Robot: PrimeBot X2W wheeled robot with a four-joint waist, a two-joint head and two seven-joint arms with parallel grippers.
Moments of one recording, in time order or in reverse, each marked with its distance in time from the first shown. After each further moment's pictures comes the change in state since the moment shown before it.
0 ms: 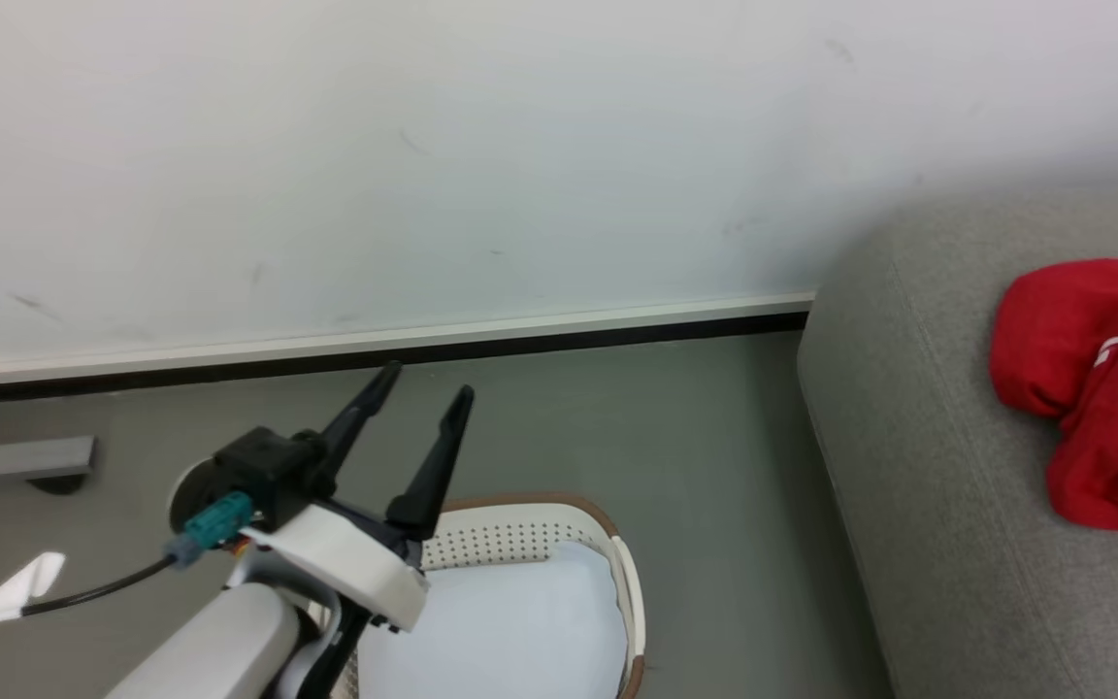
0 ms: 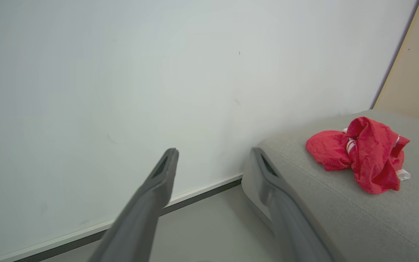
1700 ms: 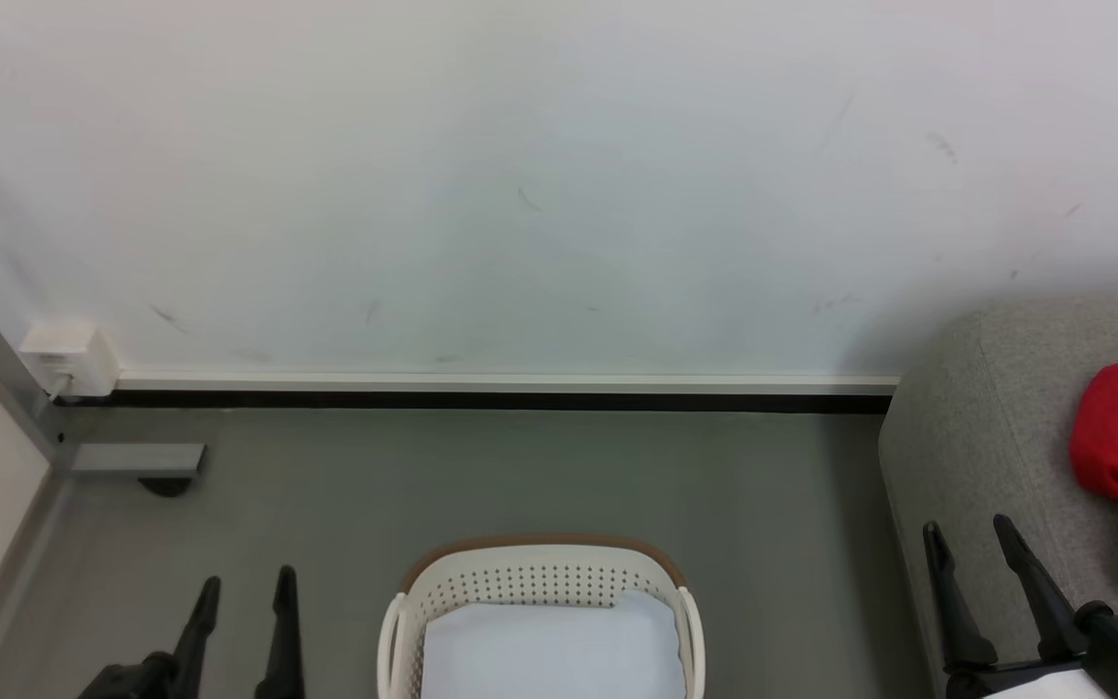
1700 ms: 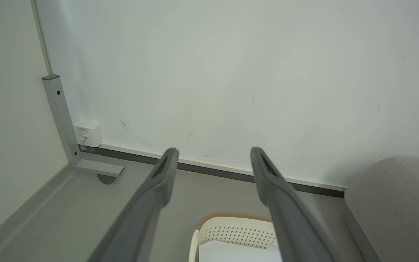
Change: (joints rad) left arm 0.498 -0.370 0.731 0.079 0.407 -0.148 0.000; right arm 0.422 0.527 -0.014 0.040 -0.132 0.000 -0.551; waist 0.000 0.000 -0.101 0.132
